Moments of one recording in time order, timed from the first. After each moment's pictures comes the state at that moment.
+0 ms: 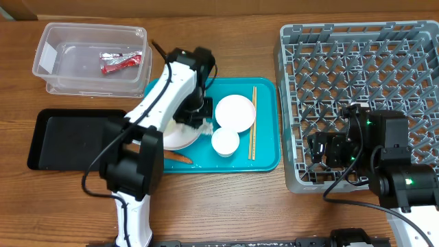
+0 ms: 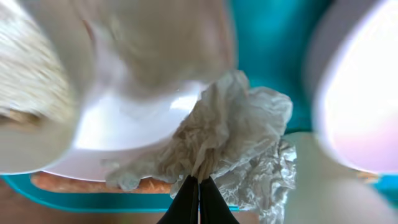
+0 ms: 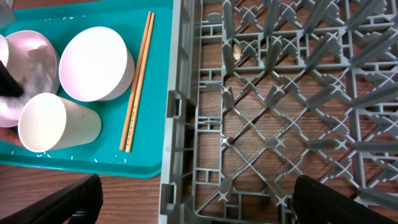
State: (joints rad) left arm -0.37 2.11 1.76 -1.37 0.07 -0.38; right arm 0.05 0.93 0.98 -1.01 -0.18 0.10
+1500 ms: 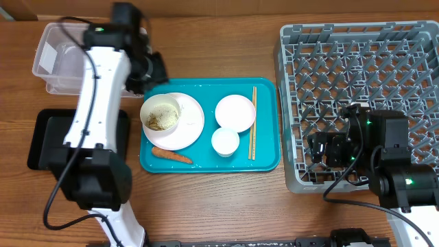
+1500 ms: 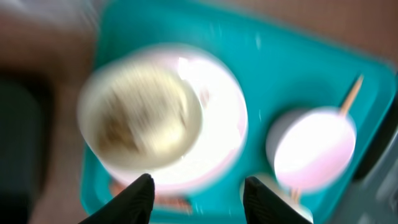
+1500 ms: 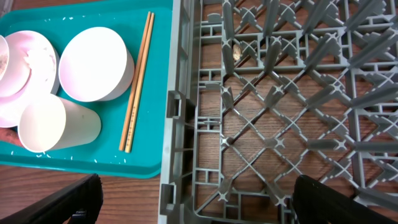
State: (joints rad) left arm -0.08 1.96 1.93 -1.35 0.16 -0.39; right arm 0.05 0.93 0.98 -1.01 -0.18 0.10
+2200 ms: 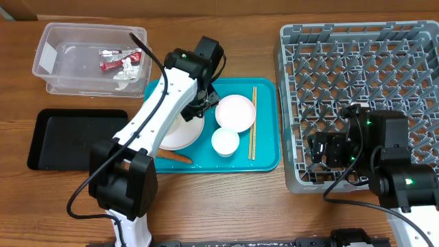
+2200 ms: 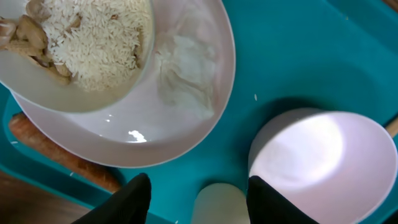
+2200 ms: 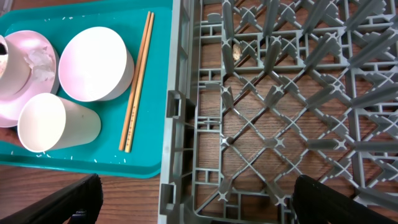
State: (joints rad) left arm -0.42 1.96 1.71 -1.22 -0.09 -0.99; right arm 0.05 0.93 0.98 -1.01 -0.18 0.10
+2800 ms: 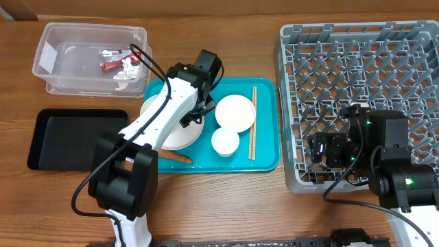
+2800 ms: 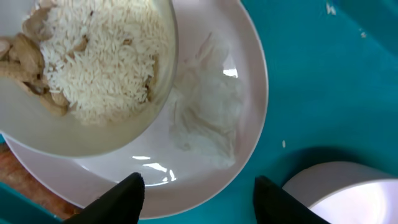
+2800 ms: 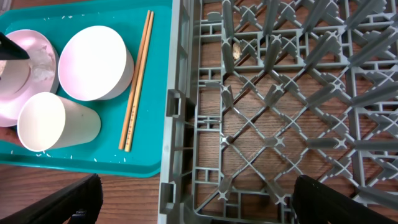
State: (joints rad) left arm -0.42 1.96 1.54 -1.03 -0.20 -1.04; right arm 0.05 0.93 0.98 -1.02 -0.18 0.10
